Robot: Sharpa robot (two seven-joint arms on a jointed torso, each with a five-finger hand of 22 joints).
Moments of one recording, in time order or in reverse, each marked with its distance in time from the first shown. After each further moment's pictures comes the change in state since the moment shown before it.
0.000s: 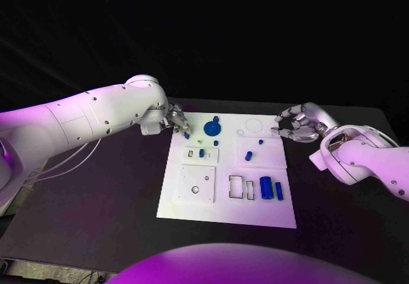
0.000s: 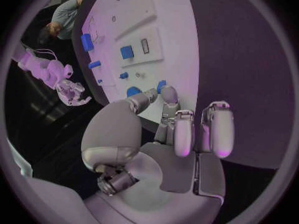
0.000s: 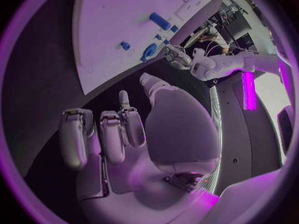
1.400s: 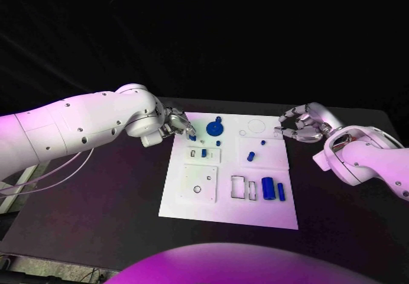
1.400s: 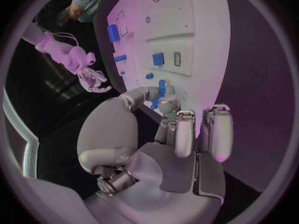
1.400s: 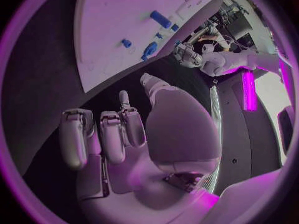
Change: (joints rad) left arm -0.016 -0.167 -0.003 0.271 0.175 -0.205 0.023; left_hand 0.005 -0.071 0.044 -0.030 0.574 0.044 0.028 0.042 0.091 0.109 0.013 0.174 0.138 0.001 -0.023 0.000 0.000 0.000 0.000 -0.021 0.059 0.000; right arm 0.000 -0.007 0.000 -0.005 0.002 -0.005 0.002; right_hand -0.008 0.000 0.000 0.000 0.000 0.000 0.000 0.004 0.001 0.000 0.000 0.000 0.000 0.000 0.000 0.000 0.000 0.000 0.000 0.000 0.000 0.000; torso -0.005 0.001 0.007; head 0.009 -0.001
